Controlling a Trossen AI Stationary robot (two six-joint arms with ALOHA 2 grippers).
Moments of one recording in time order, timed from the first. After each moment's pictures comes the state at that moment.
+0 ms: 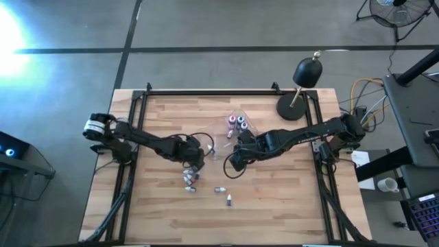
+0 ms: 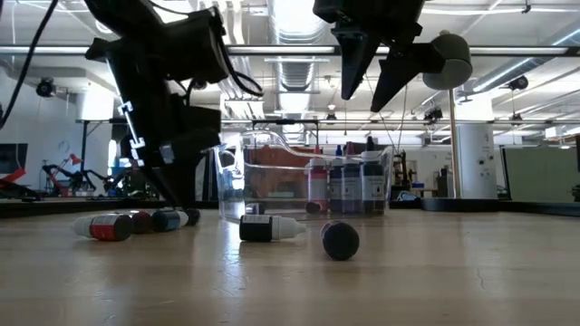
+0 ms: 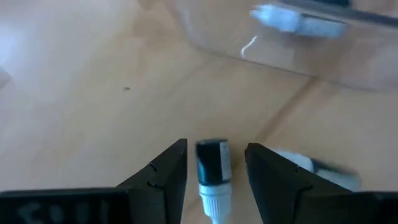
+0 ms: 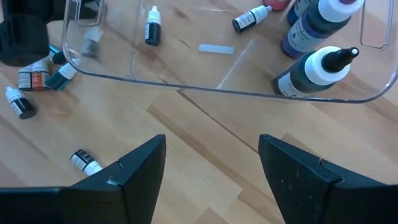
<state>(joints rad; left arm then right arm) -0.11 1.60 0.85 -0.52 -0.35 -0.86 0.18 1.71 1.45 -0.99 0.31 1.09</state>
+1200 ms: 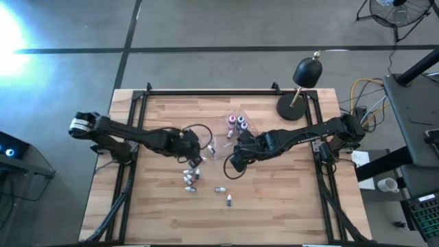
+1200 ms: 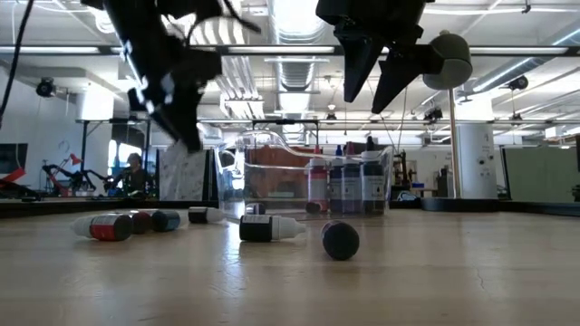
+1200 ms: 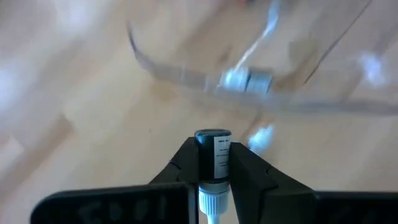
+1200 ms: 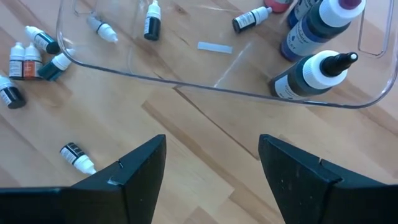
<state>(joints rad) -0.12 1.41 0.97 -0.71 -0.40 -0.77 0.18 1.71 1.45 -1.00 0.31 1.04</state>
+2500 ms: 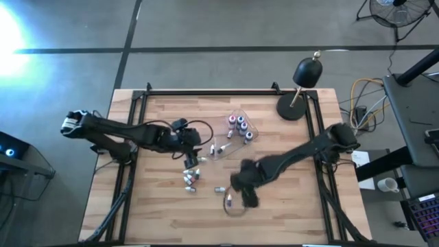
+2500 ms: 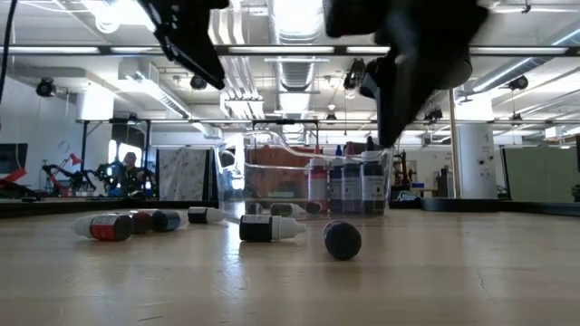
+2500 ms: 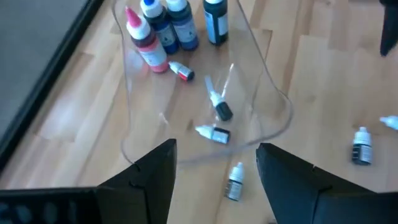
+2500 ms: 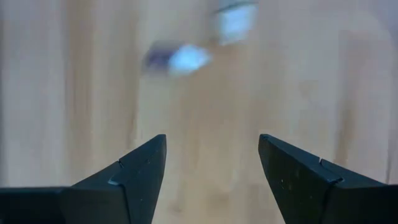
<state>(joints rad) -0.15 1.30 1.11 -0.69 -0.41 -0.29 0.37 1.85 1.38 -0.77 -0.02 0.37</state>
